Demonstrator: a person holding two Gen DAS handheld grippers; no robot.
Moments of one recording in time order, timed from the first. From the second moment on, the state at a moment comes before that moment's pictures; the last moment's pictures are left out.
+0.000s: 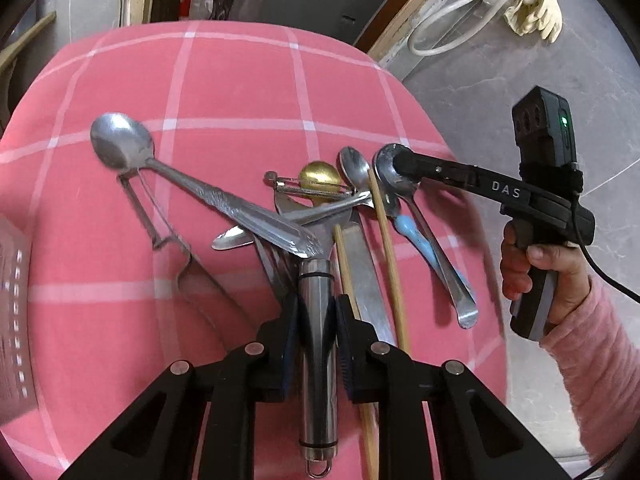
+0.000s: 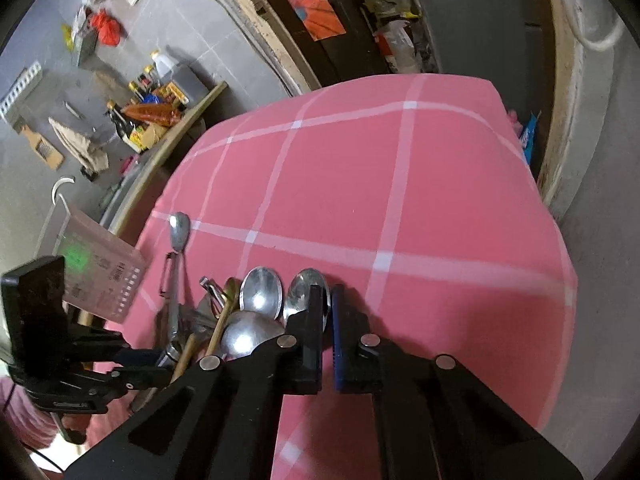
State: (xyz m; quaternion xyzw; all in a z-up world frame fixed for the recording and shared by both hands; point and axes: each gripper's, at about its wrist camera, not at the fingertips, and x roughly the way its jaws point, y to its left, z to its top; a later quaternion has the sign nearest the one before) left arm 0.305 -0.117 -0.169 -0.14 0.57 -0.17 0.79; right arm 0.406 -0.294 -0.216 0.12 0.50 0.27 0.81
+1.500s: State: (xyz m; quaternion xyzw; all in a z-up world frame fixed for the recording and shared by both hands) left arm 0.178 -0.033 -0.004 -0.22 0.36 -0.18 0.89; right arm 0.213 -0.274 0.000 0.08 0.23 0.14 0.96
